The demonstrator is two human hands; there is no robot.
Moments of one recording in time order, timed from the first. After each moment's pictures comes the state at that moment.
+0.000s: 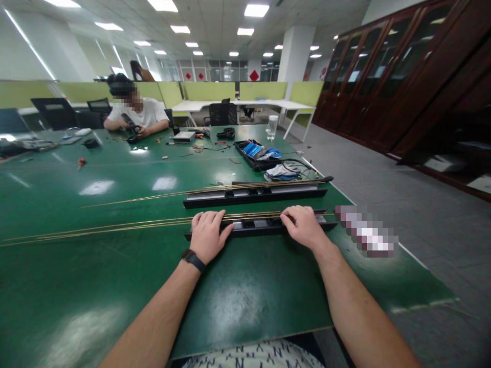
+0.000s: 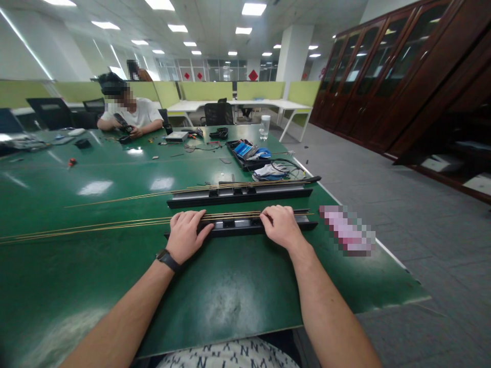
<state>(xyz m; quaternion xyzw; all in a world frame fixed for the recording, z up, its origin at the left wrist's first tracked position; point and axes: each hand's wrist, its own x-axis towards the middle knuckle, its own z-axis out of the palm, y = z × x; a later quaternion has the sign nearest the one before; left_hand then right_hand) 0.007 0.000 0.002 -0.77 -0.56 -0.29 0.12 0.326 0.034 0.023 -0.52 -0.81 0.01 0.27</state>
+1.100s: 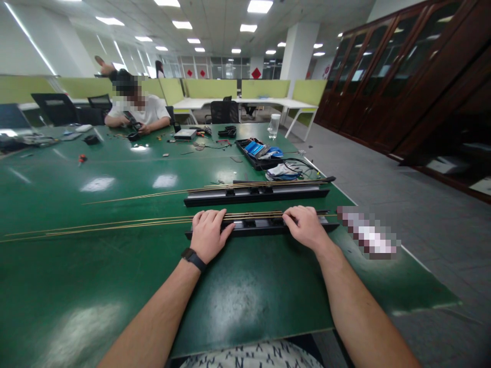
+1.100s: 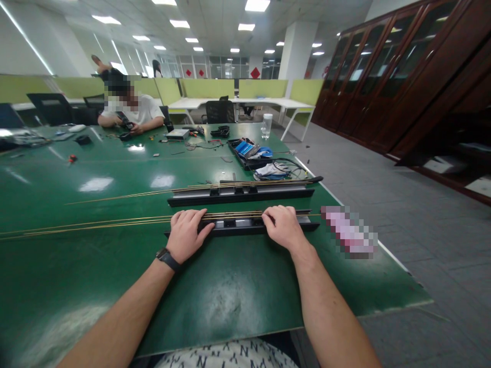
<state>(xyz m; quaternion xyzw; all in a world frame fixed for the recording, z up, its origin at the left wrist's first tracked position) 0.008 0.000 0.003 -0.77 -0.56 -0.29 0.12 0.330 0.035 0.020 -0.52 -0.81 0.00 0.28</state>
